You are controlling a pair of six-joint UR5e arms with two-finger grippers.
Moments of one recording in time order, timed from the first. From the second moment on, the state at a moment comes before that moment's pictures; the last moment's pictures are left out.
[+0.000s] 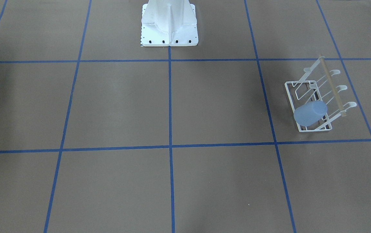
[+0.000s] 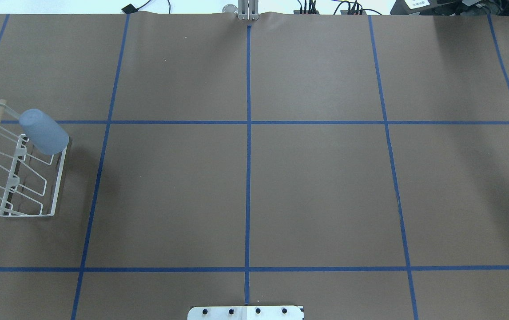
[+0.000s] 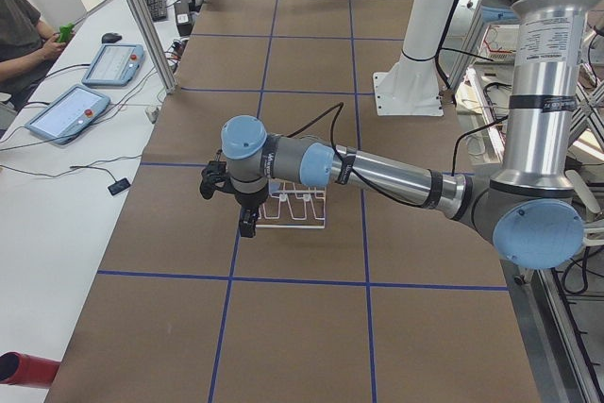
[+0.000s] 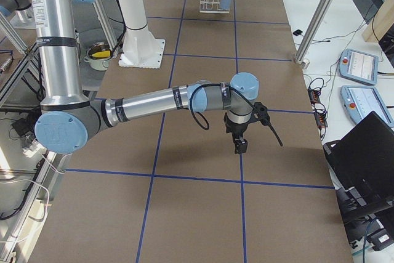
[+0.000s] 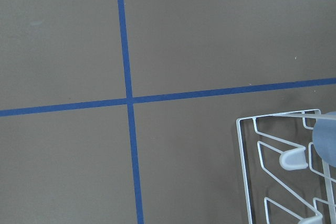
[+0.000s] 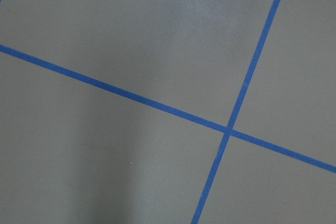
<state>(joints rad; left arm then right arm) -1.50 -1.59 -1.79 -1.52 -2.39 -0.08 1.48 -1.51 1.76 -1.70 2.29 -0.19</state>
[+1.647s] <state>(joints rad) -1.51 -1.57 -1.82 -1.61 -2.39 -0.08 1.52 -1.64 1.83 -1.65 2.29 -0.19</state>
